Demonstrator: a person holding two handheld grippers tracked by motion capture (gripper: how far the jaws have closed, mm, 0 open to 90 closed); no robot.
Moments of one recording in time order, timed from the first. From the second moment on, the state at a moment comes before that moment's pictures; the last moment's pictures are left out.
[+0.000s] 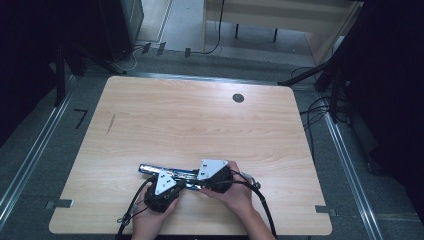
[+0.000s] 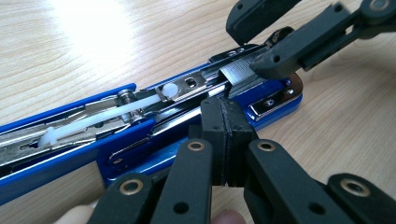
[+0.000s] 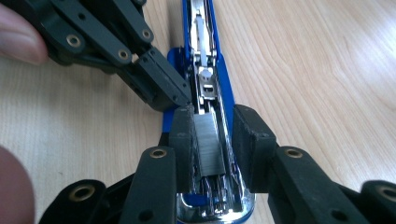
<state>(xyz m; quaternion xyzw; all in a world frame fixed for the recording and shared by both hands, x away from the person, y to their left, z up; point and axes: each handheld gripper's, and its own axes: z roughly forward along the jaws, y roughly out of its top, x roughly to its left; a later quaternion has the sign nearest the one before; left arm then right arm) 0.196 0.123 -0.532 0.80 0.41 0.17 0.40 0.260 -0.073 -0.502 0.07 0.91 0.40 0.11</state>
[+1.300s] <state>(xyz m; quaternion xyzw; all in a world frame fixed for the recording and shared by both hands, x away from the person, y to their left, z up) 0.197 0.124 -0.532 0.80 0.41 0.17 0.41 0.281 -0.069 -0.481 0.09 0.92 0.37 0.06</state>
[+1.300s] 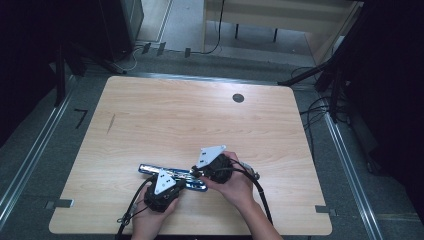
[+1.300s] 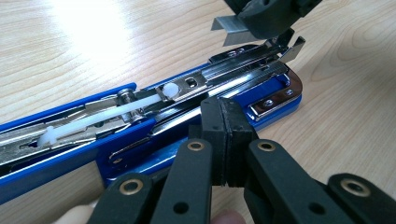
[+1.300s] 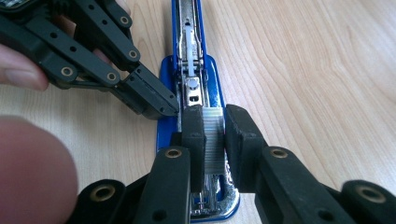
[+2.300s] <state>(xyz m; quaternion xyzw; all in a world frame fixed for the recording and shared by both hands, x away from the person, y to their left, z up) 0.197 0.123 -0.532 0.80 0.41 0.17 0.41 0.288 -0.057 -0.482 0.07 0.94 0.32 0.02</state>
